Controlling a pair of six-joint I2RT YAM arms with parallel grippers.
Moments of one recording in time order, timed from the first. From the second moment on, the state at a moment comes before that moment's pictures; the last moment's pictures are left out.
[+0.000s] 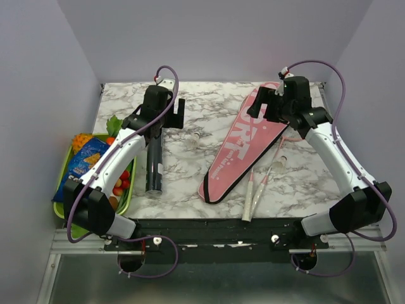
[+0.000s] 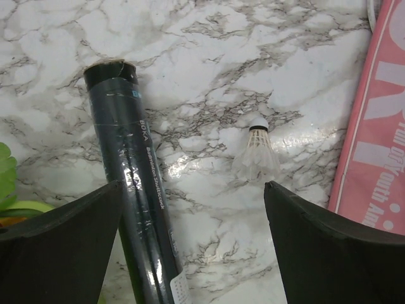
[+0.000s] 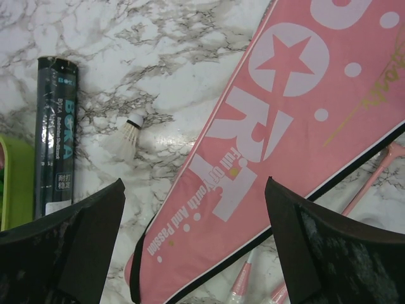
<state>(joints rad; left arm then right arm) -0.39 1.44 1.32 -0.49 -0.13 -0.14 0.29 1.44 1.41 -0.58 -0.09 0.39</state>
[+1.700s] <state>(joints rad) -0.15 2.10 1.63 -0.63 -0.17 -0.22 0.35 1.37 1.26 -0.65 -0.17 0.37</state>
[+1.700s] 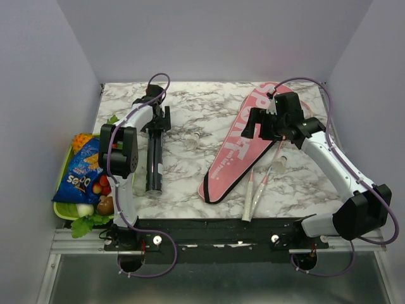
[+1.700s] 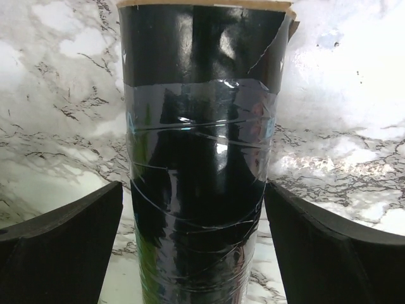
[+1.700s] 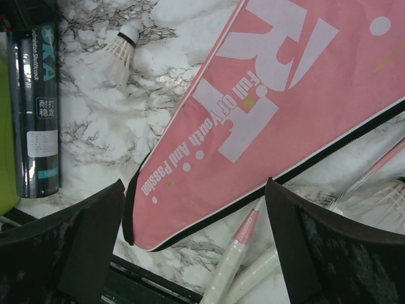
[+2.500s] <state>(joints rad) -0.19 2.04 1.60 -0.59 -0.07 -0.13 0.35 1.38 1.32 -0.71 -0.22 0.34</state>
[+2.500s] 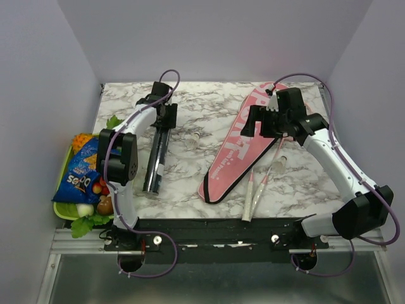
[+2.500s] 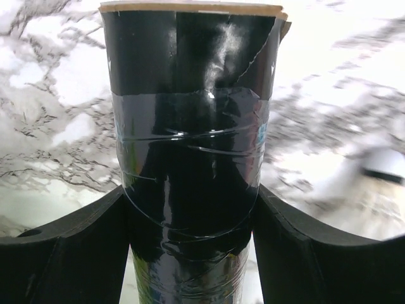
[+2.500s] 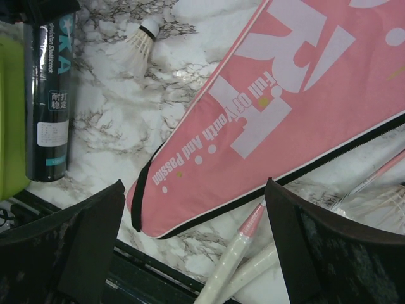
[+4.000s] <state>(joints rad) -0.46 0.89 0.98 -0.44 0.42 -0.03 0.72 1.96 1.60 -0.48 0.01 0.00</state>
